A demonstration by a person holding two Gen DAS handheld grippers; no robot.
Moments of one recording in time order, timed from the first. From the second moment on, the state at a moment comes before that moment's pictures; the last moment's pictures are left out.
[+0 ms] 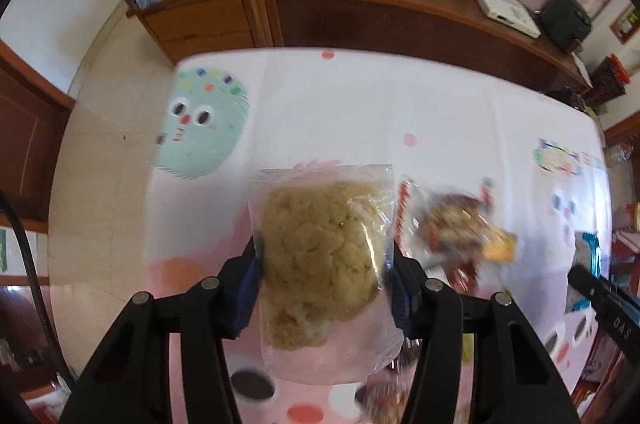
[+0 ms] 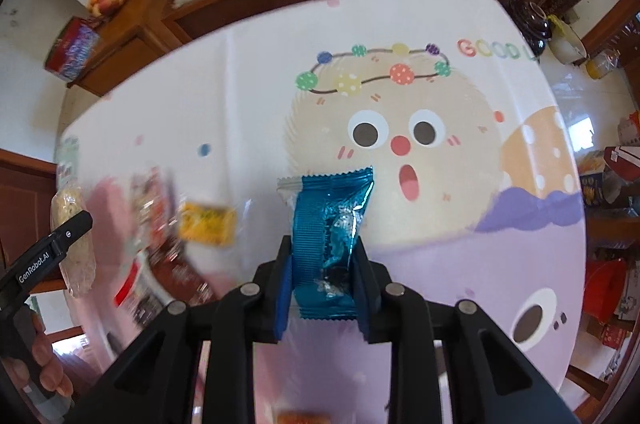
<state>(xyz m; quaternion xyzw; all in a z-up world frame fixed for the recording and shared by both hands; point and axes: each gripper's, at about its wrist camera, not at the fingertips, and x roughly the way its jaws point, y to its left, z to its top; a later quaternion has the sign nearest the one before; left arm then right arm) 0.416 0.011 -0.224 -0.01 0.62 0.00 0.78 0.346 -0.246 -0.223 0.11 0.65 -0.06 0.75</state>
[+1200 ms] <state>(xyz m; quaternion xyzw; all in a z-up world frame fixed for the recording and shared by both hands) 0.063 -0.009 -0.039 -0.02 0.50 -0.02 0.87 0.047 -0.166 -0.039 -0.01 0.51 0.09 0.85</state>
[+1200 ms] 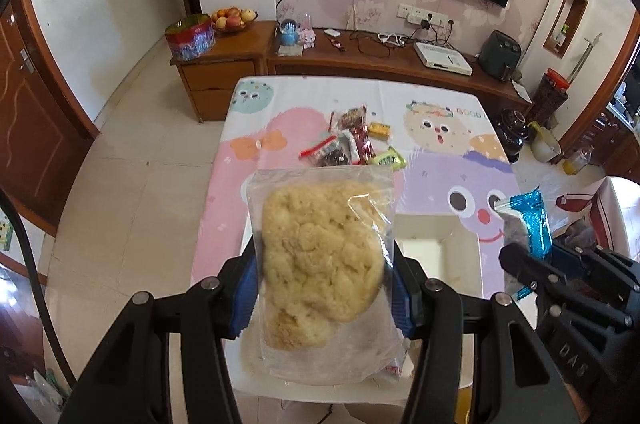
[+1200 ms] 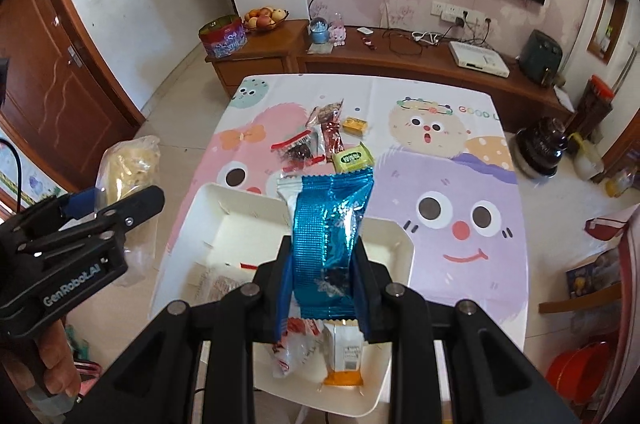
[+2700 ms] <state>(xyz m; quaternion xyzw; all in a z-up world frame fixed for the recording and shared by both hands) 0.023 -0.016 -0.046 0.05 0.49 0.01 0.87 0.030 -0.155 -0.038 0.02 0.50 0.06 0.87</state>
